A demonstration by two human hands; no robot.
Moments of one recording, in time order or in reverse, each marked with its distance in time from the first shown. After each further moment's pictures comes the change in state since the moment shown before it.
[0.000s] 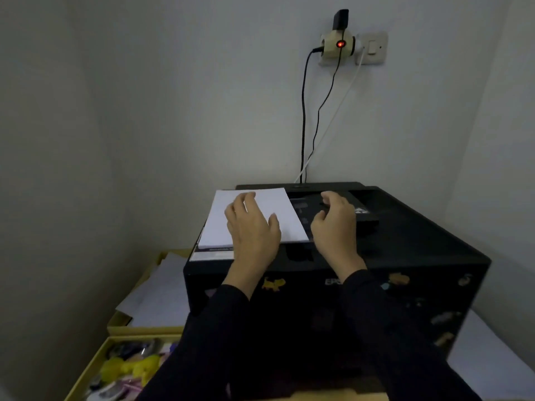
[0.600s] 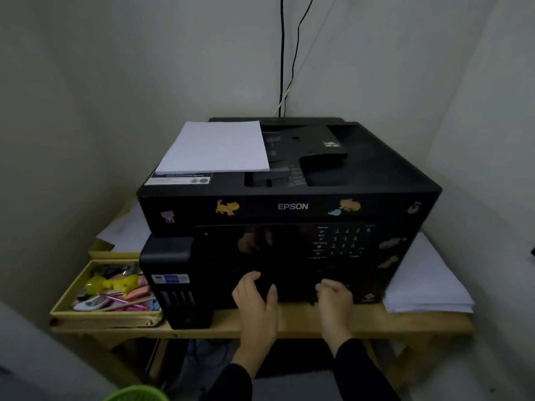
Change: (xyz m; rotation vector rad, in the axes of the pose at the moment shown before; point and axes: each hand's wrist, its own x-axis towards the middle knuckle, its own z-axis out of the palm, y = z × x) left_hand -0.248 -0.032 0.083 -0.243 -0.267 -0.423; right_hand -0.186 0.168 -0.033 0.376 -0.112 1.029
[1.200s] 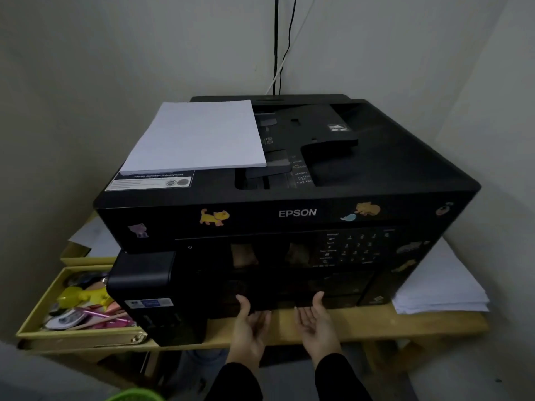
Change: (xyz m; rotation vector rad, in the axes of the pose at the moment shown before) left_hand 0.044 -0.052 0.029 -1.106 -0.122 -1.046; right_hand 0.043 0.054 0.037 0.774 -0.122 0.554
